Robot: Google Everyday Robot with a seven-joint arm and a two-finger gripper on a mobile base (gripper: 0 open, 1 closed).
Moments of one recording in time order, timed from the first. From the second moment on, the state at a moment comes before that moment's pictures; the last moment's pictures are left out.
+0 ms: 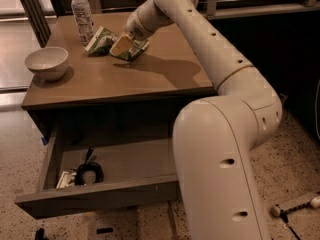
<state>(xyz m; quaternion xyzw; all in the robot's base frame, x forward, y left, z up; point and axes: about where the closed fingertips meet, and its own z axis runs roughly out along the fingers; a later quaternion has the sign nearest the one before) 0.828 0.111 0.866 -0.57 0.69 0.17 0.40</state>
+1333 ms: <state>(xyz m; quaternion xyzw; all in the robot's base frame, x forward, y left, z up) 0.829 0.112 0.865 -0.57 0.69 0.17 0.40</state>
